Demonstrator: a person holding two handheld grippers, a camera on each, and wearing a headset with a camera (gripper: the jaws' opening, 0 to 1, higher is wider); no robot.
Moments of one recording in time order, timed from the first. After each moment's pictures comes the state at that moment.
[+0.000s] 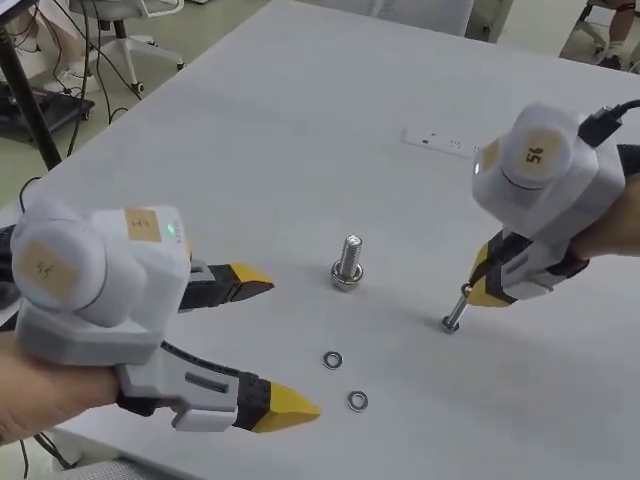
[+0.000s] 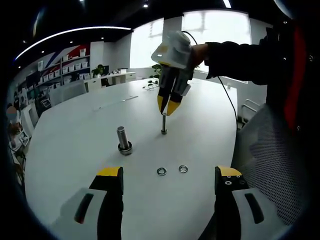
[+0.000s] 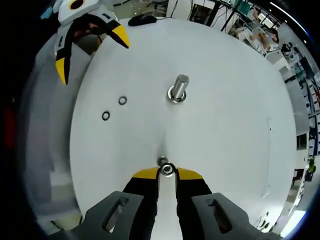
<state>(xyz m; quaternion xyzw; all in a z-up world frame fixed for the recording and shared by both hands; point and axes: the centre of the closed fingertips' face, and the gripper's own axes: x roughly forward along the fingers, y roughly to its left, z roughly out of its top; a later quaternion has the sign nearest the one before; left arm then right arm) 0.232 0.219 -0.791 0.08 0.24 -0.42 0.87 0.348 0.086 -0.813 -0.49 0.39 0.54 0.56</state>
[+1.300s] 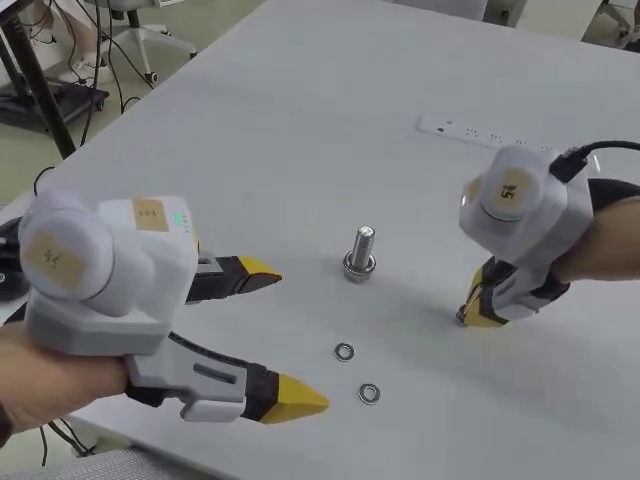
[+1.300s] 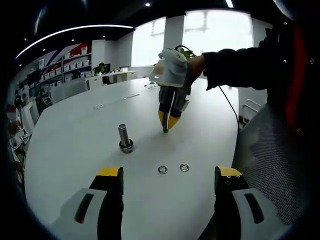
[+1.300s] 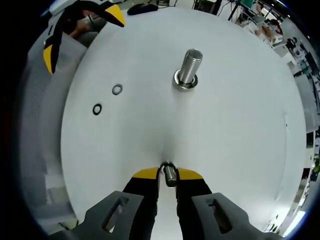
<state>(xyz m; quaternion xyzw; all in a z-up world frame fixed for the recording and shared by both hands) 0.233 0.220 -0.795 0.07 0.25 -0.41 0.87 0.343 0.088 -0.861 -0.48 0.42 0.55 0.54</state>
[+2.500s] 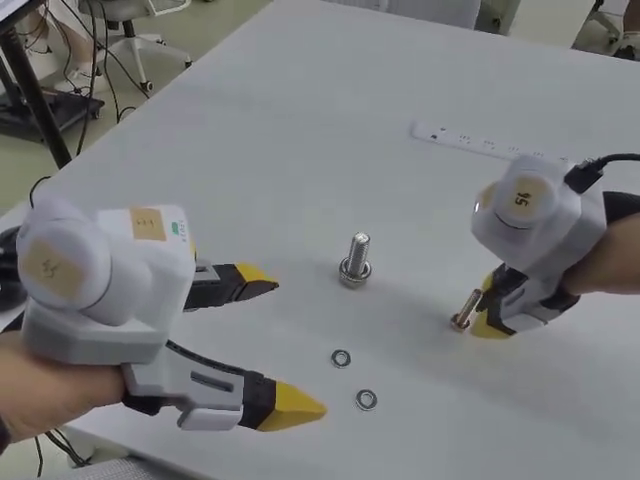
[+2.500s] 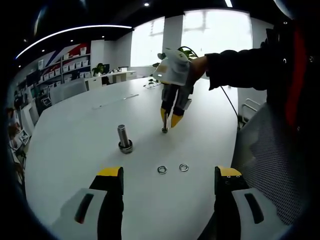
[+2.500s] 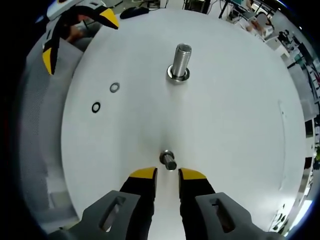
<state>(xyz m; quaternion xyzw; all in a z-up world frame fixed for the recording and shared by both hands) 0.233 0.220 -0.792 0.08 0.25 -0.42 0.87 0.346 0.071 -0.856 -0.46 0.43 0.53 0.57</state>
